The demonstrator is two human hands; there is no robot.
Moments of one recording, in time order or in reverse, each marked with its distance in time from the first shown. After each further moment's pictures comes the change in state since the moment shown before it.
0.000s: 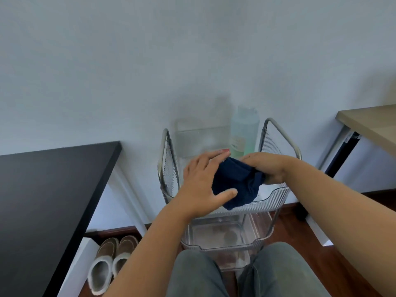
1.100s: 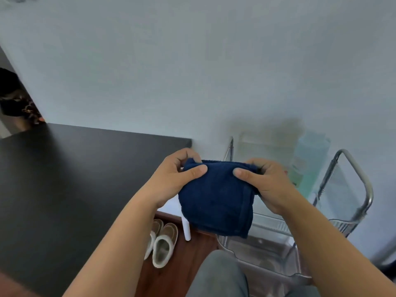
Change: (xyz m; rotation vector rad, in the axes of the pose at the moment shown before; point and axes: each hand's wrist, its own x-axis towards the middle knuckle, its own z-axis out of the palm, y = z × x) left_hand -0.110 0.018 -0.138 -0.648 0.325 -0.452; right_hand -0.027 -0.038 0.136 0.200 -0.047 -0.726
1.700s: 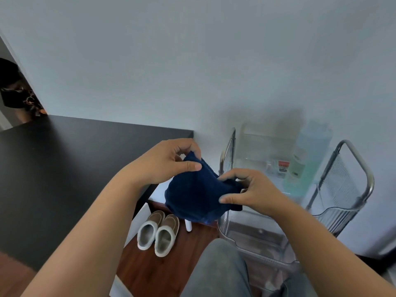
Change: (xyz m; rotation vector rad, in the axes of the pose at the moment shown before) left_hand -0.005 0.021 -0.032 0.515 -0.180 0.106; right_hand -0.018 0.024 0.019 -0.399 -0.228 -0.038
